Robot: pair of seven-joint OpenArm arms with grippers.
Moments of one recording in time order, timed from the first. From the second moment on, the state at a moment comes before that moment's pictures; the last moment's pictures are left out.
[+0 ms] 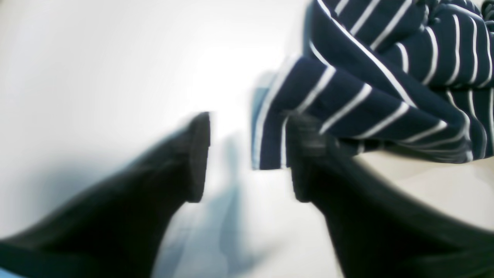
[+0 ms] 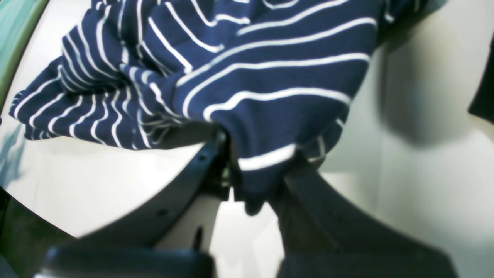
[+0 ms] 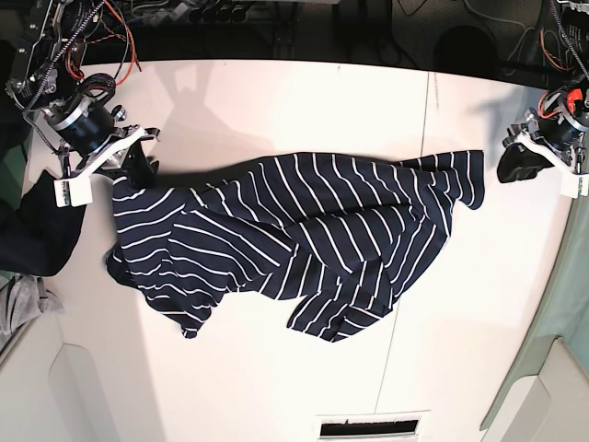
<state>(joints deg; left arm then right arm) 17.0 -24.3 -25.0 77.0 -42.7 -29.0 30.8 -15.4 2.8 21.7 98.8 30.8 32.2 -46.1</state>
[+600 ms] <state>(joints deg) 12.3 -22.8 -16.5 66.8 -36.3 -30.0 23.1 -15.9 2.7 21.7 98.8 31.4 32.2 -46.6</state>
